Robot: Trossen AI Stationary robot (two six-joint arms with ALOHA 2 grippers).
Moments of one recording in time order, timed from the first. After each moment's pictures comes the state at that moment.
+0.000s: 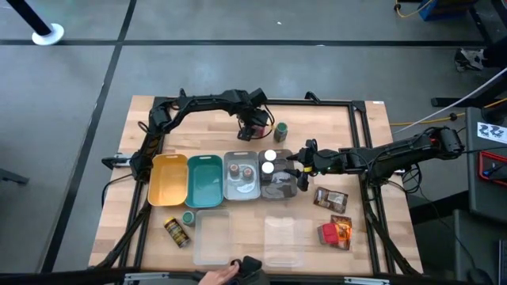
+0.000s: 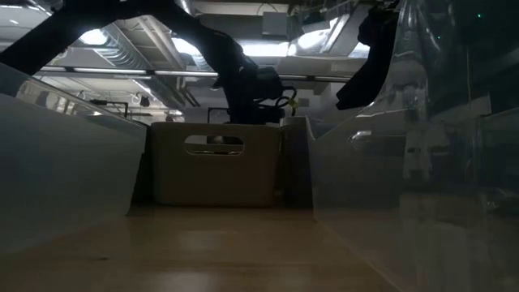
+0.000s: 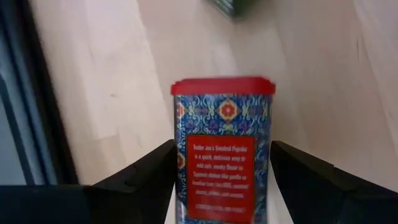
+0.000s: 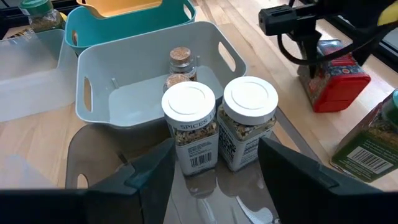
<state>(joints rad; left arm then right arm) 0.49 2.16 1.70 -0.74 0.03 0.79 0.11 1.17 0.58 0.05 0.26 0.25</state>
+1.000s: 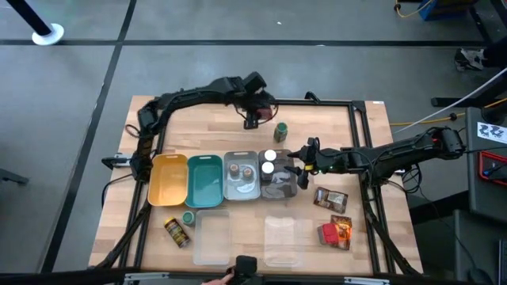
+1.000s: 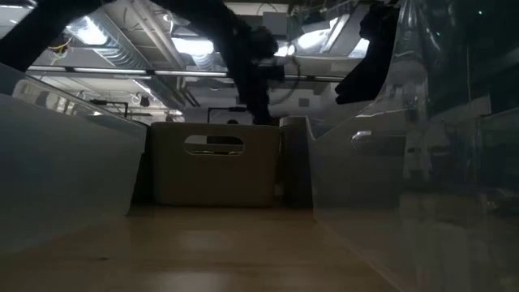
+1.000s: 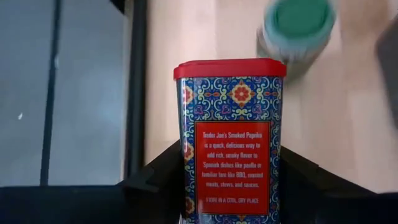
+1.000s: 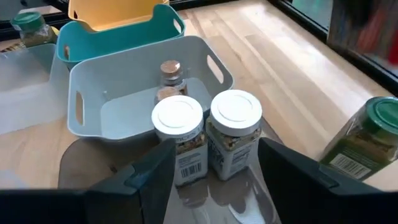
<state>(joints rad) 0.49 2.01 1.81 -0.77 0.01 0.54 0.11 1.15 0.58 0.06 0.31 0.25</state>
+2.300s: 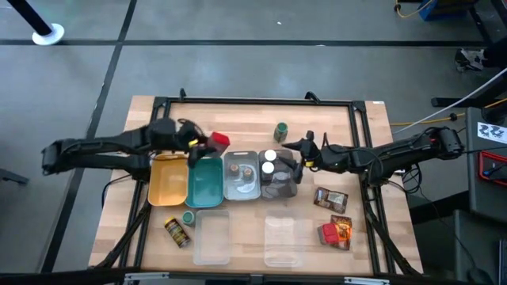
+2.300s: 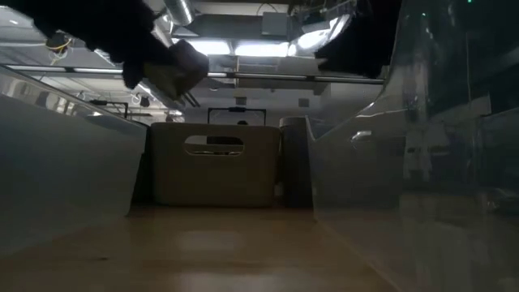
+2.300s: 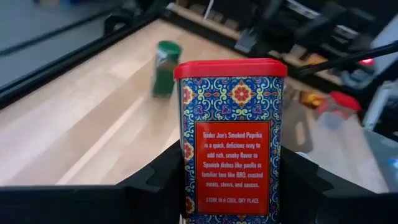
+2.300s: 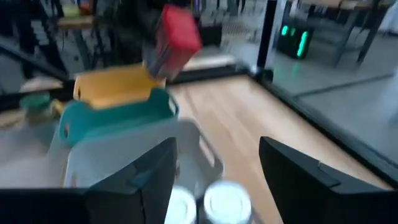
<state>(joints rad) 0.25 0.72 0.50 -0.14 0.06 -0.28 0.11 1.18 0.59 0.36 0.40 0.12</state>
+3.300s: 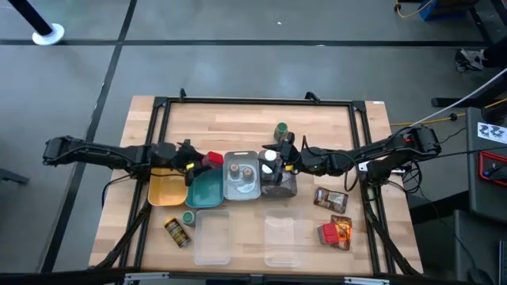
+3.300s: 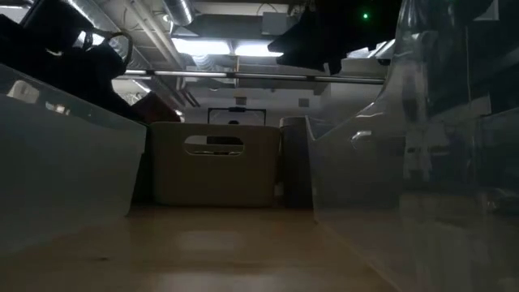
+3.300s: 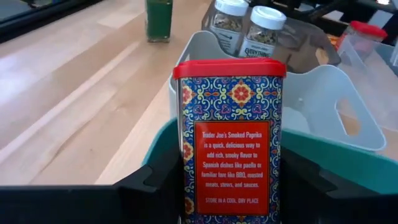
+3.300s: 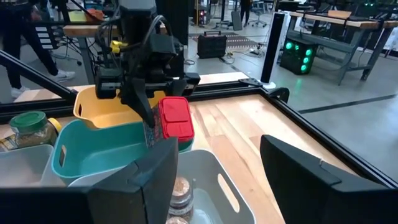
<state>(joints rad) 0.04 0.59 0.11 0.07 -0.13 -0.25 0.11 1.48 0.77 0.55 0.40 0.04</state>
